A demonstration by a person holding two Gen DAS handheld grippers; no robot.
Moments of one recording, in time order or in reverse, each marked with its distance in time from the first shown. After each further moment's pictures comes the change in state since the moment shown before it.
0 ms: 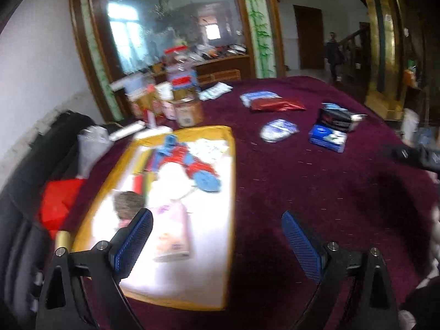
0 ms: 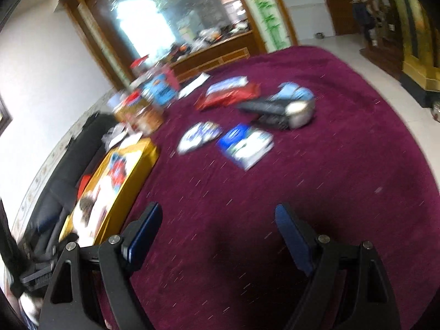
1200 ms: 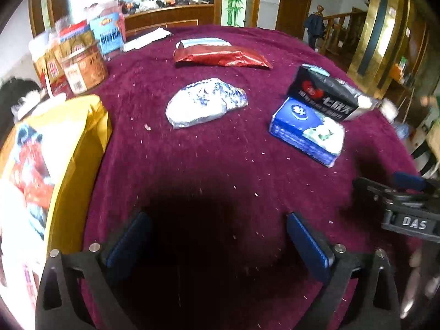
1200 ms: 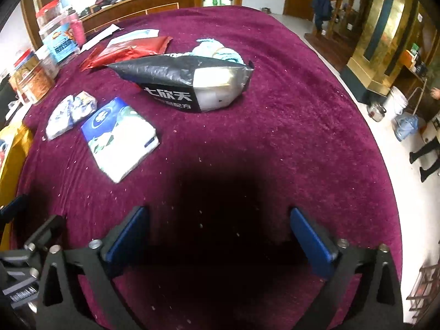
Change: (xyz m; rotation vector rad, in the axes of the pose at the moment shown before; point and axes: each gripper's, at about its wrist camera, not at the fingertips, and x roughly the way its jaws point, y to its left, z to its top) left arm 0.166 -0.106 0.048 -0.023 0.248 -0.182; right arm 0.111 -0.047 0.032 -0.070 0.239 -0.505
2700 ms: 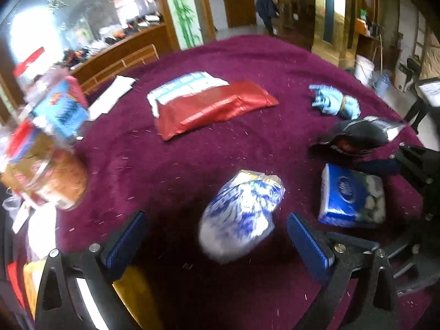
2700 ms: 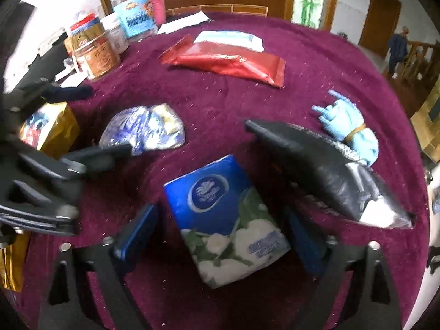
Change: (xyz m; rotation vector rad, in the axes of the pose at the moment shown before) left arm 0.051 0.020 0.116 0.343 -0.006 -0.047; right arm 0.020 0.075 0.057 -0.315 -0.013 0.252
